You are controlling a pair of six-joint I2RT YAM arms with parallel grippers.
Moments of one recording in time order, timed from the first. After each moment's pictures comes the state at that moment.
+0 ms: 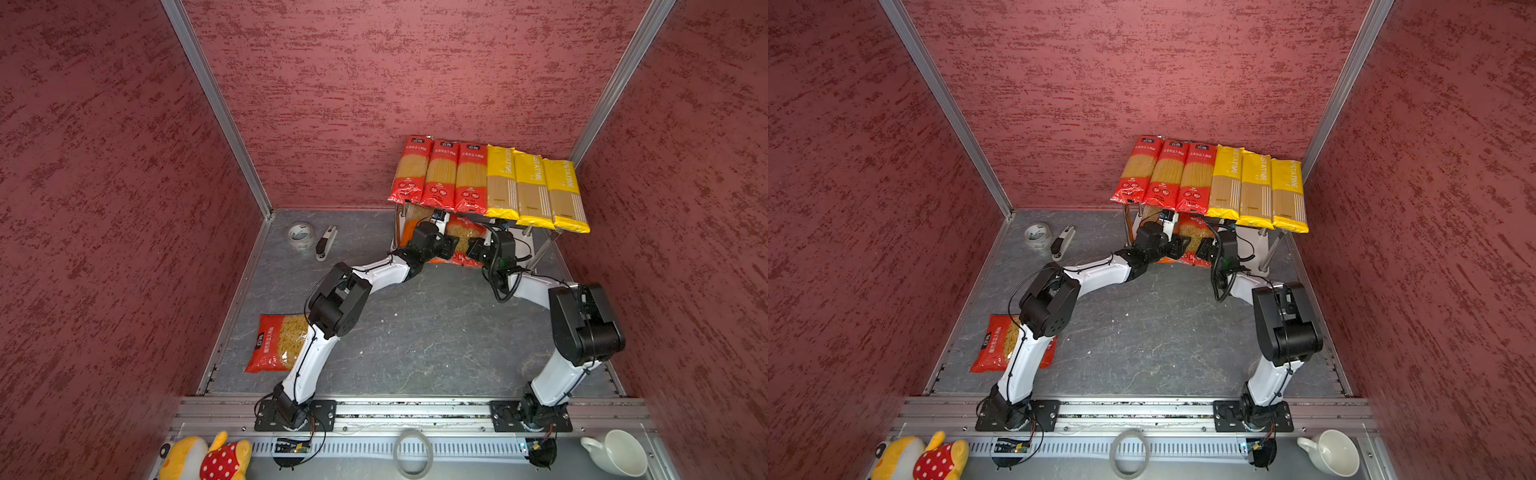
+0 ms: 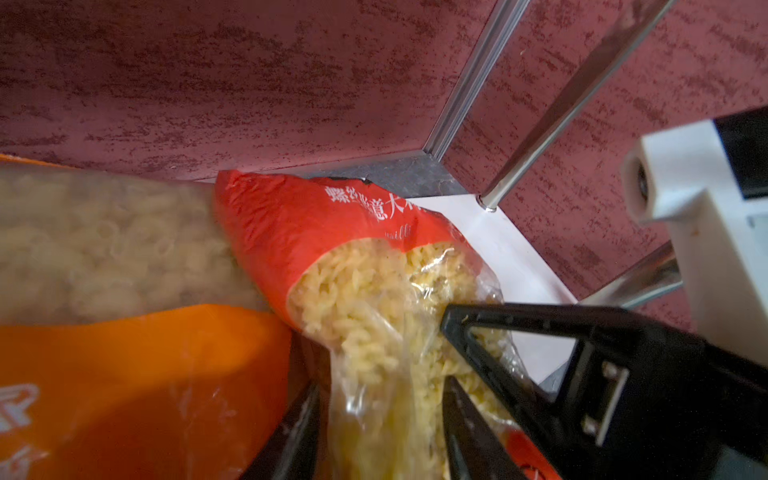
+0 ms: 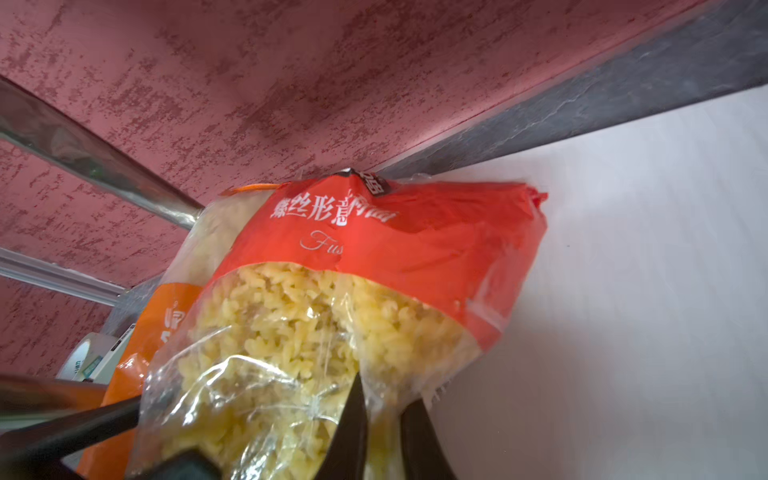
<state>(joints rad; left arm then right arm) -0.71 2.26 1.68 0.25 0.10 -0.35 0.14 1.74 0.93 0.42 -0.06 0.57</state>
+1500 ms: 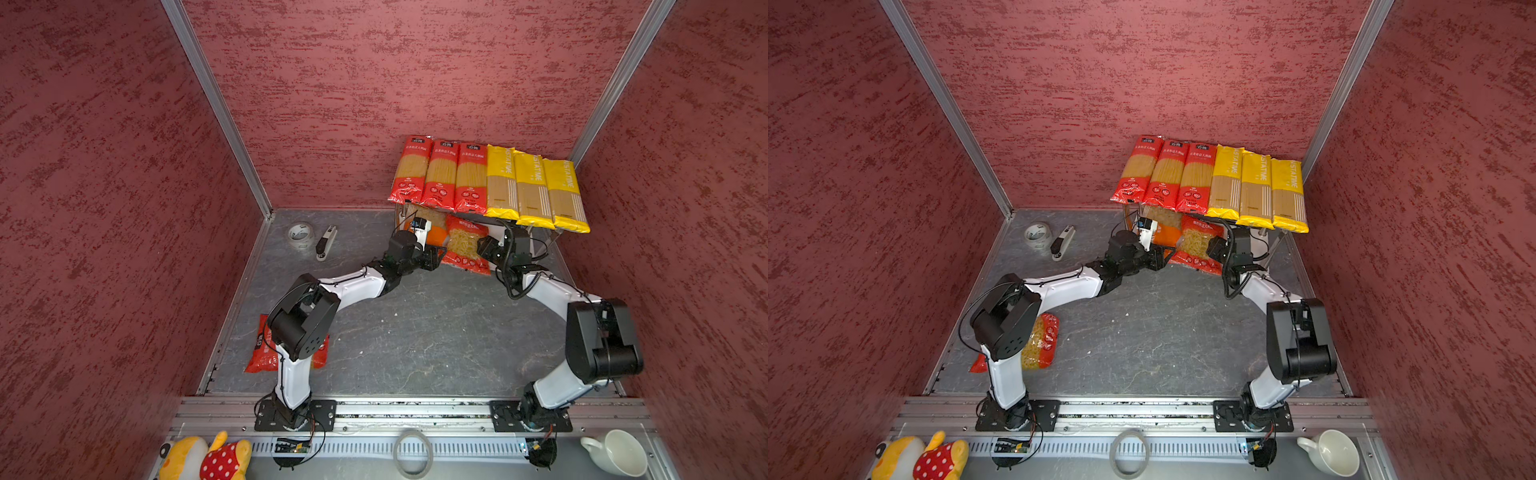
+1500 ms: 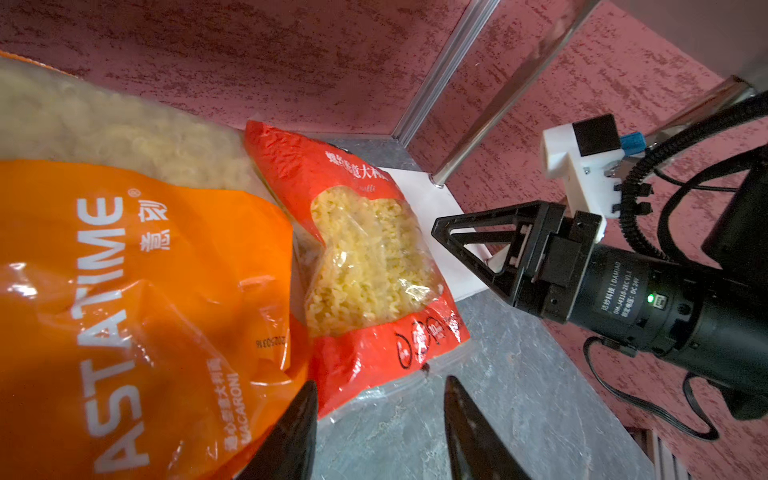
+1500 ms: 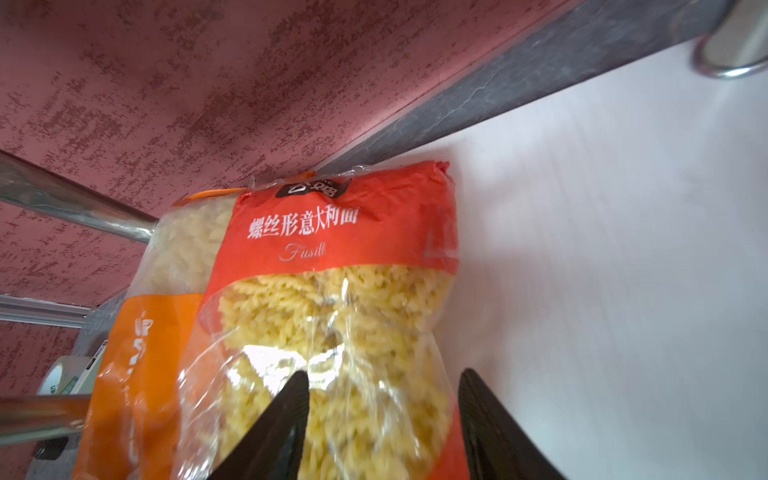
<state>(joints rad) -0.70 1.89 1.25 0.34 0.20 -0.48 0.08 1.57 0.92 0.12 -0.04 0.60</state>
